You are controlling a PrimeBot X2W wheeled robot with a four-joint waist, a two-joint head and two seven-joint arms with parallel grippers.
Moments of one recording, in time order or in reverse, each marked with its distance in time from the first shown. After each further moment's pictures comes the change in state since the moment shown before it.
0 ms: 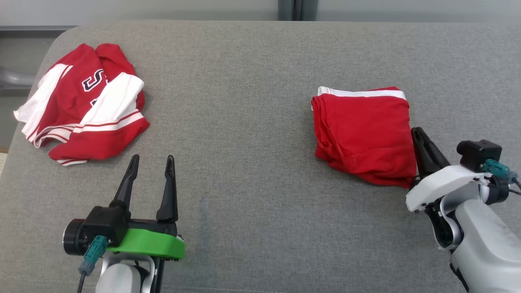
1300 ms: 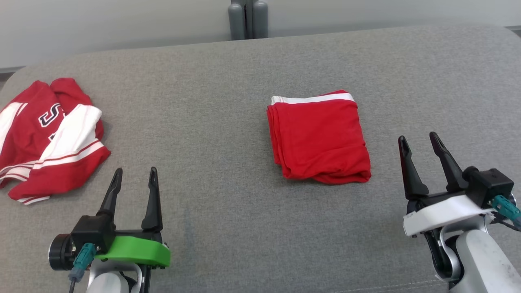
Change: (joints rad) left arm 0.019 -0.001 0.066 0.049 0.030 0.000 0.000; right arm 0.237 0.101 -0.155 -0.385 -0.222 0.000 0.000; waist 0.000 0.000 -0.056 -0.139
